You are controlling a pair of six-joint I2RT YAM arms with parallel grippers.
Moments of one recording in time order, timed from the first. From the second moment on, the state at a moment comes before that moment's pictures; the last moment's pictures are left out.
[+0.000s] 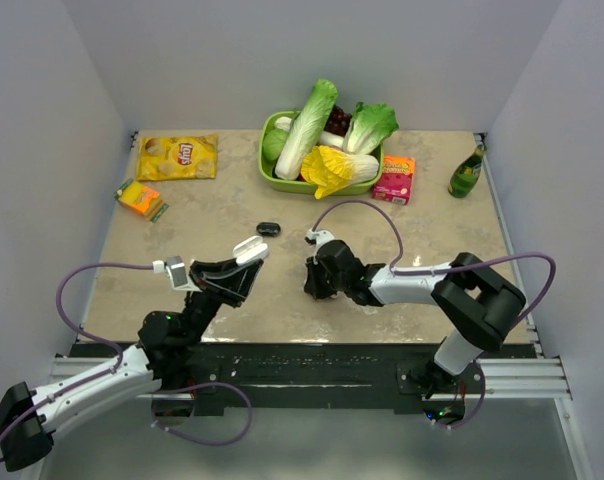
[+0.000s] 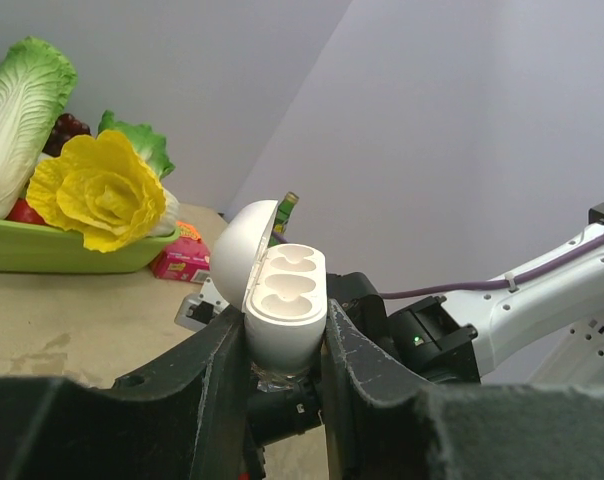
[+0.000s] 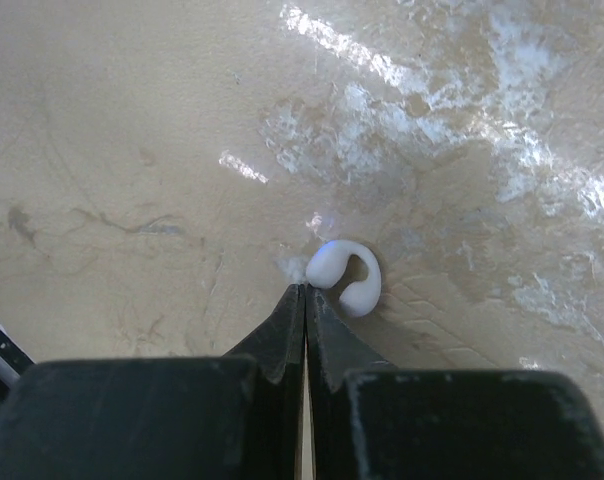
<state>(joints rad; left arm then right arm) -0.94 0.42 0.05 0.86 -0.28 -0.50 0.87 1.62 0.69 0.17 -0.02 0.49</state>
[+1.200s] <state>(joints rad) -0.94 0.35 0.05 0.73 -0.22 -0.50 0.78 1.56 0.75 0.06 0.06 0.37</state>
